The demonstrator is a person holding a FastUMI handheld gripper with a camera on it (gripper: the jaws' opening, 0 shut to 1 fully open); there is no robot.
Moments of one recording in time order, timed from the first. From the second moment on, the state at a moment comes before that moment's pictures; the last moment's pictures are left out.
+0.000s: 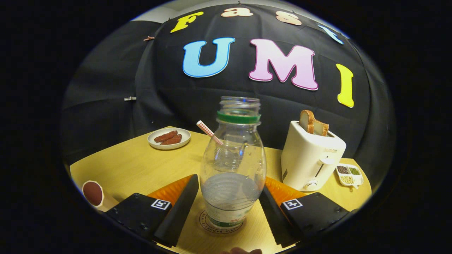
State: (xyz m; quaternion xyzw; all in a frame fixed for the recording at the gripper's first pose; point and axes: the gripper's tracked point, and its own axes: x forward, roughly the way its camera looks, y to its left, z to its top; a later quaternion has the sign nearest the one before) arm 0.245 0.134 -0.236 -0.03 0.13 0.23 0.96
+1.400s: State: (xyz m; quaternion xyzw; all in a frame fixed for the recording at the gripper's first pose) arm 0.017 -0.040 0.050 -0.06 -0.02 0.11 0.99
